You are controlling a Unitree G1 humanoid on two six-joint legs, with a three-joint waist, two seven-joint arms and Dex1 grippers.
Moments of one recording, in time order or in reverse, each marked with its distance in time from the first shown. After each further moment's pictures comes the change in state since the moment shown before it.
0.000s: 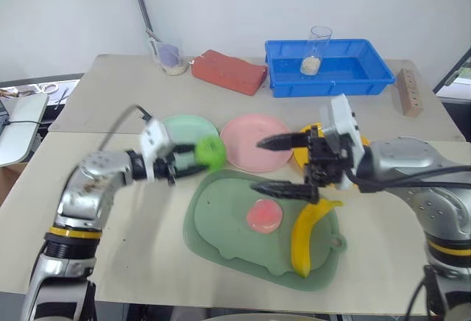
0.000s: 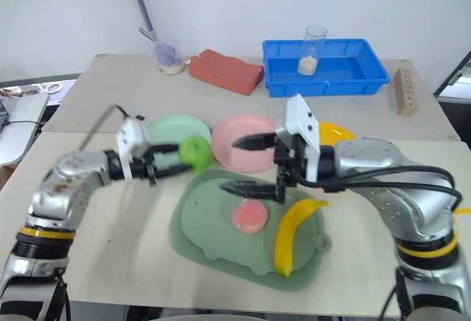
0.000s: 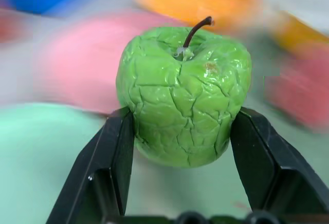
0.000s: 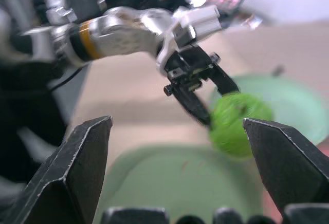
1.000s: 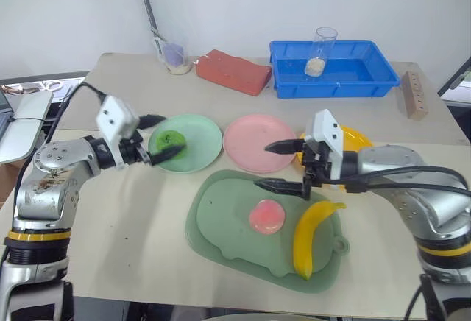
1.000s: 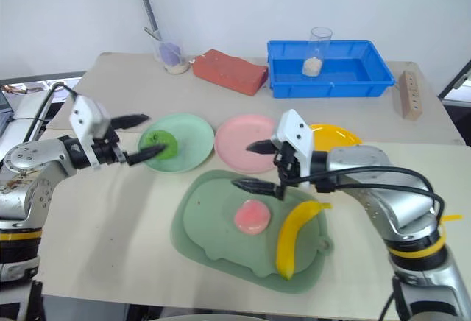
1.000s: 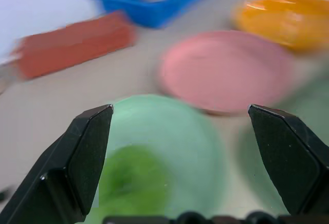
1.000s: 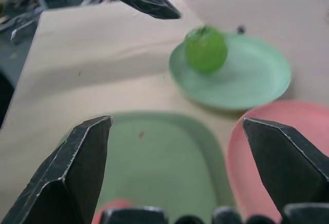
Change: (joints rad) left arm 0.099 0.159 0.021 -0.174 -0.056 0.012 -0.085; right arm 0.111 -0.095 0.032 0.060 -0.170 -0.041 0.121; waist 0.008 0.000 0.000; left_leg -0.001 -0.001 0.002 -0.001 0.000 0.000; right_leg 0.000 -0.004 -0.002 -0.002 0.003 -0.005
